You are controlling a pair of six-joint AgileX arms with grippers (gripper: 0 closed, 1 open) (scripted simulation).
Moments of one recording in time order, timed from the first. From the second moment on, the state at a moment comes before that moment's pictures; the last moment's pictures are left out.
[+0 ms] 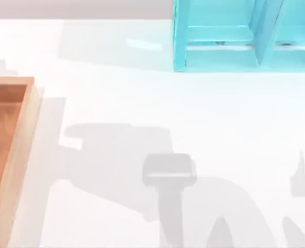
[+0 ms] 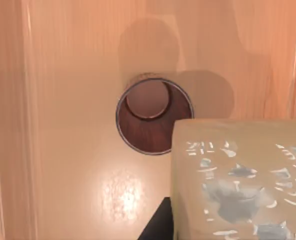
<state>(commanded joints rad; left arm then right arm) 0.23 1.79 1.74 -1.37 0.10 0.22 0.00 0.00 0.00 0.00 0.00 0.00</state>
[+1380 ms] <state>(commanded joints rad) -0.26 2.49 2.33 -1.41 0.01 -0.21 0.00 0.00 0.00 0.00 0.00 0.00</state>
